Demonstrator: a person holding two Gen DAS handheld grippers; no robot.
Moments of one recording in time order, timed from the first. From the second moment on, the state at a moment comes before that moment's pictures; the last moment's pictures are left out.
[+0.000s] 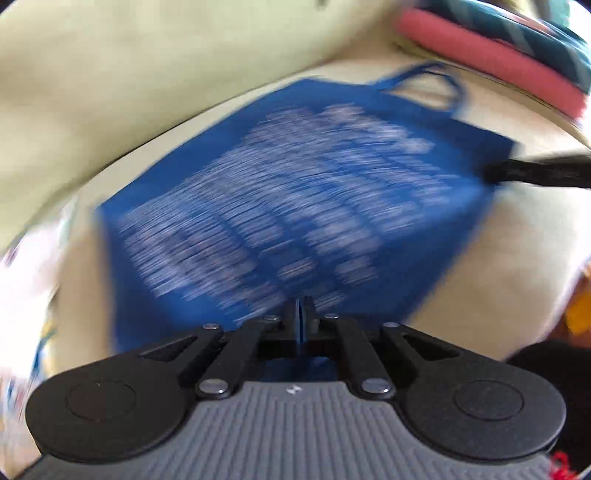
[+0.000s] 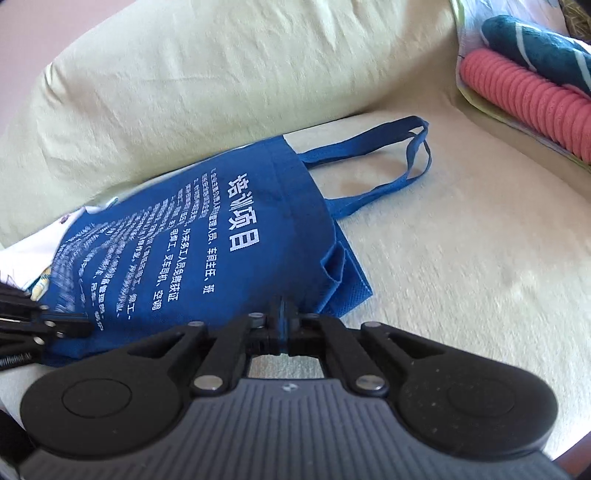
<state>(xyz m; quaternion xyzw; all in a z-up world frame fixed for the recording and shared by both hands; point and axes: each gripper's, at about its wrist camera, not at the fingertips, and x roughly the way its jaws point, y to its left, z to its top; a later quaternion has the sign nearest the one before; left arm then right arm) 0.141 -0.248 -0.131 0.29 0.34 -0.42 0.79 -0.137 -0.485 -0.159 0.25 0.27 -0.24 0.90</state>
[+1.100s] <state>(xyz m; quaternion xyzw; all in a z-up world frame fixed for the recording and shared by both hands) 0.218 -0.245 -0.075 0.30 0.33 -0.40 0.80 -0.132 -0.496 -0.153 0.28 0.30 -0.24 0.88</state>
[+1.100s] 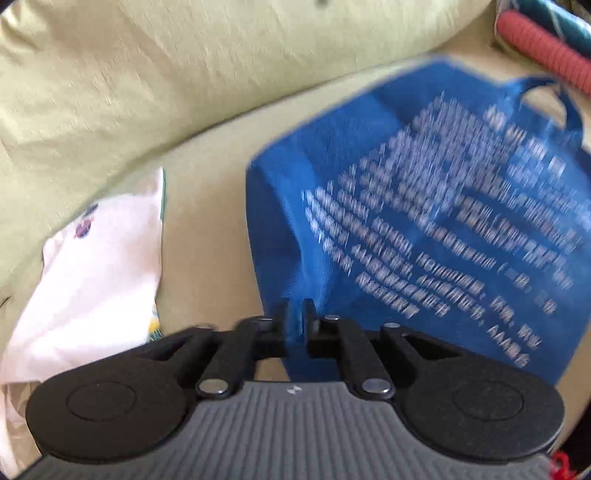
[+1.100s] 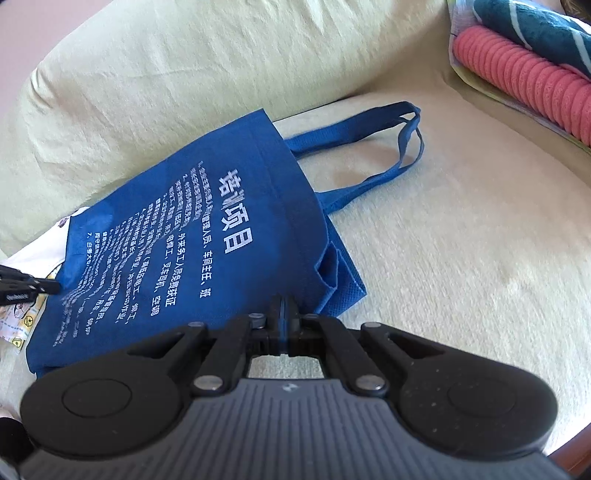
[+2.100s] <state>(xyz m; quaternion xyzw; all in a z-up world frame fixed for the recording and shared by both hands) 0.183 -0.289 -0.052 0.33 0.33 -0.34 0.81 -0.126 -0.498 -0.149 0.27 0.32 -0.24 0.88</state>
